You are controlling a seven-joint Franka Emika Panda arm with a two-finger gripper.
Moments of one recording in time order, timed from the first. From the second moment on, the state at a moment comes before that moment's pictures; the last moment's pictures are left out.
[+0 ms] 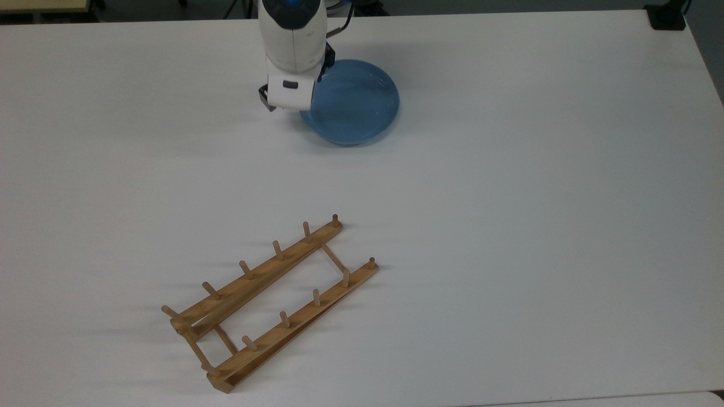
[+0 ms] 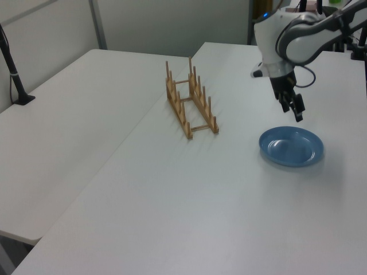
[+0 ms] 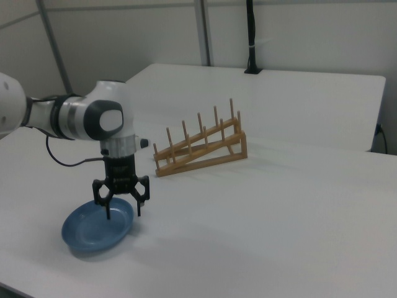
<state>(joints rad) -0.01 0.12 0.05 -2.07 -0.10 1.87 -0.64</state>
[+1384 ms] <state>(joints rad) -0.02 0.20 0.05 -1.84 -0.10 1.85 -0.45</state>
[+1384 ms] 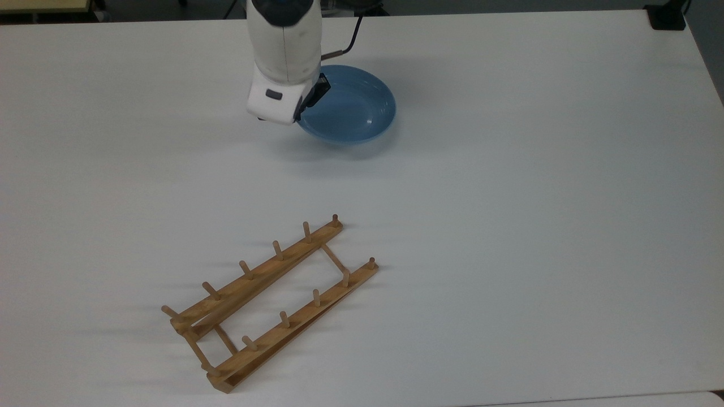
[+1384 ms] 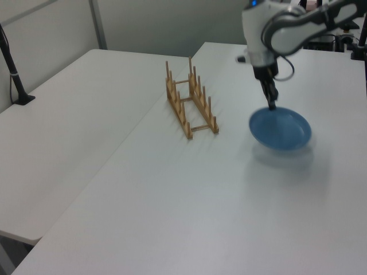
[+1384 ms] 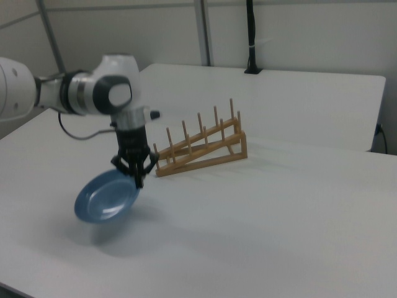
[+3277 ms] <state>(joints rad) 0.02 0.33 0.06 -1.47 -0.84 2.25 0.77</state>
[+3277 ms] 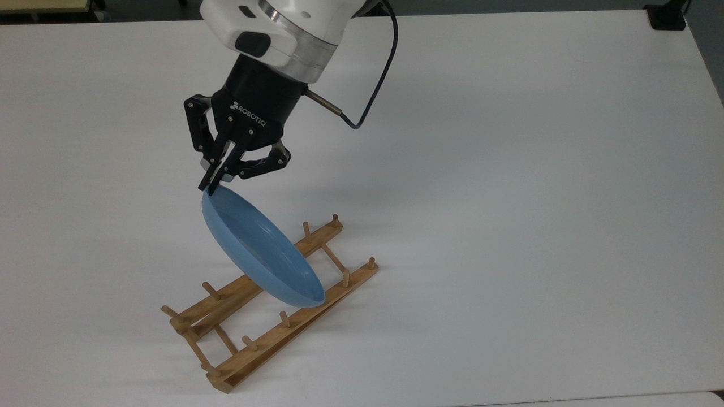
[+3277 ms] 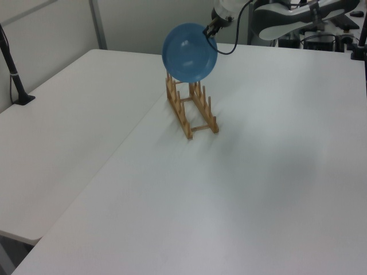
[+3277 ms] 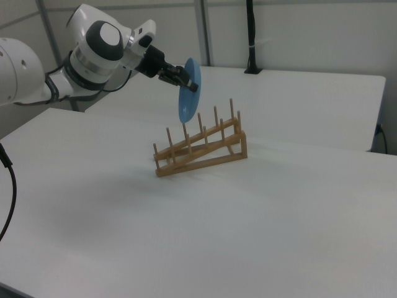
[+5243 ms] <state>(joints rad) 0.06 0.44 0.06 -1.53 -1.11 2.31 0.81</state>
